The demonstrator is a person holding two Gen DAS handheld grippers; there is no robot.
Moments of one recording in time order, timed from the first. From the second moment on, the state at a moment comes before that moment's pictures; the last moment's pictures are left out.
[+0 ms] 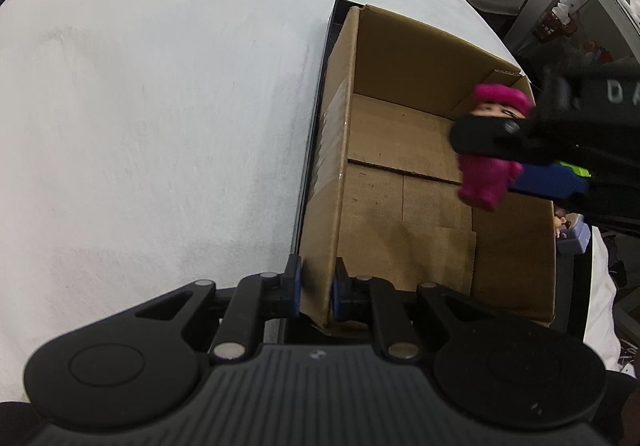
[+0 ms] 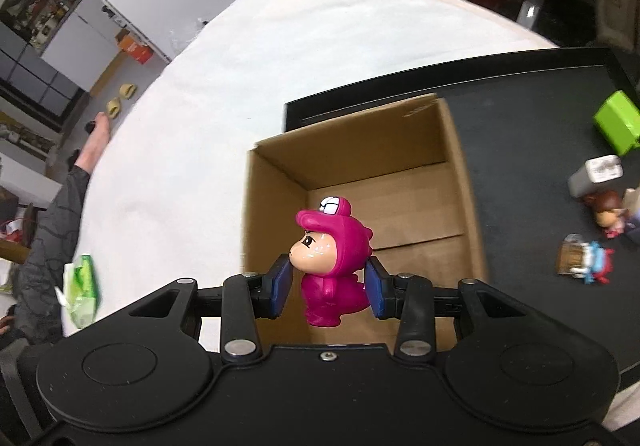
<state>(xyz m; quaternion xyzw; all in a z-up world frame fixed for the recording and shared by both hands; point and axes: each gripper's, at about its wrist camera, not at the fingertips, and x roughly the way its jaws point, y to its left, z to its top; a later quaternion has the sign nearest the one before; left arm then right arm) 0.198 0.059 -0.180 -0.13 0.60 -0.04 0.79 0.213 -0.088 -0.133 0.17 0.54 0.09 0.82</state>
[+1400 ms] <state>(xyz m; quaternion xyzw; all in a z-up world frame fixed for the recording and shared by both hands) 0.195 0.010 -0.154 -0.02 0.60 0.05 0.80 0.154 -0.270 -0.143 0.23 0.48 -0.05 0.85</state>
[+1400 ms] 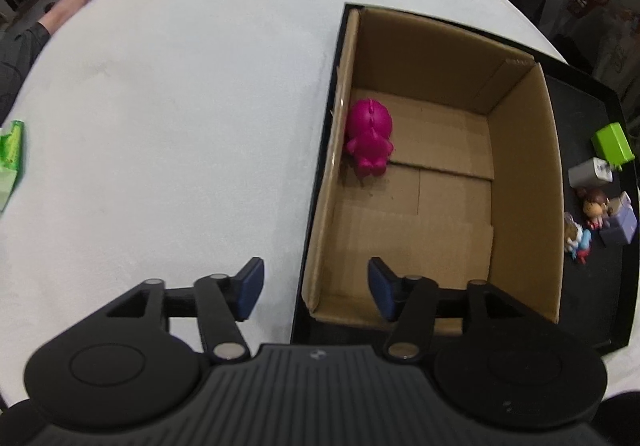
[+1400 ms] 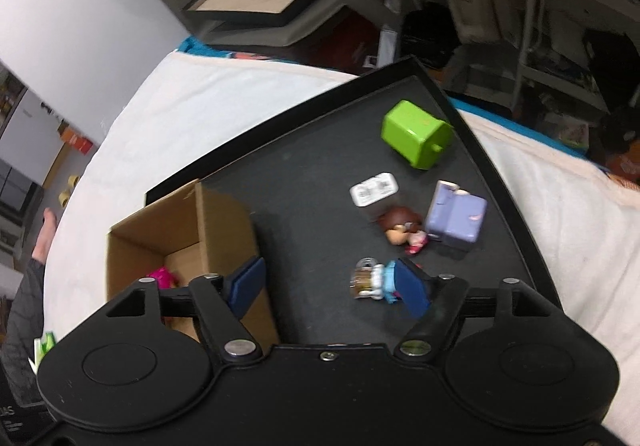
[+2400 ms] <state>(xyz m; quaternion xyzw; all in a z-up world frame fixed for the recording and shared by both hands) 0.232 -0.029 -0.159 0.03 0.60 0.08 0.80 0.172 -0.336 -0.224 0.26 0.46 -0.16 0.83</state>
